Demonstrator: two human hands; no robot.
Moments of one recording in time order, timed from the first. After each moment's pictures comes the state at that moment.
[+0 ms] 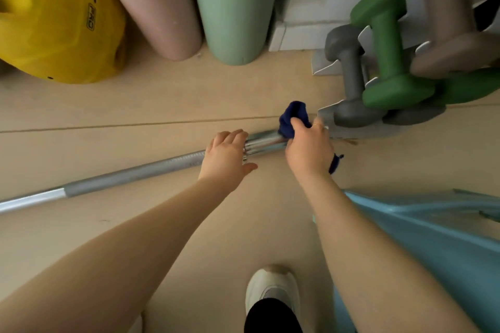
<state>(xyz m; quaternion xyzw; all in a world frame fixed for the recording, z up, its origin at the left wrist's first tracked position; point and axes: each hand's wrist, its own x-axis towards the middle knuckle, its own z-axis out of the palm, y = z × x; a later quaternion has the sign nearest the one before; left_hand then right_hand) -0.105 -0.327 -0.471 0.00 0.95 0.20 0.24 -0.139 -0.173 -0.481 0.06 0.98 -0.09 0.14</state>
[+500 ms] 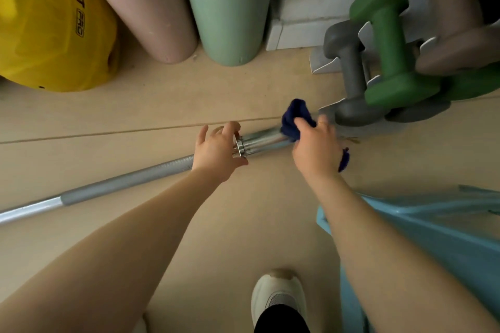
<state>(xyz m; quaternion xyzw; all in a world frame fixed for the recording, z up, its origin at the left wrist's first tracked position) -0.127 -0.342 -0.493 -0.02 0.95 0.21 0.24 -0.143 -0.161 -0.479 0.05 0.99 -0.06 0.14</state>
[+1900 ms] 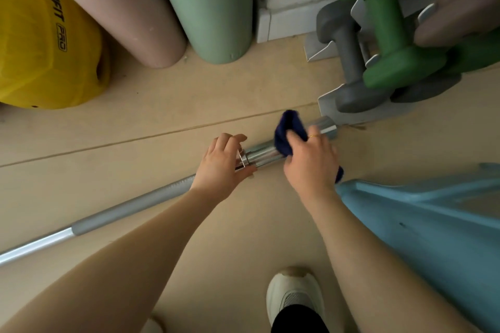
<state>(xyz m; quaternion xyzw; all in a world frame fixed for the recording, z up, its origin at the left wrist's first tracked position) -0.104 -0.338 -0.495 0.04 0.94 0.27 0.20 -0.106 -0.173 -0.491 0.04 0.99 -0.10 0.09</state>
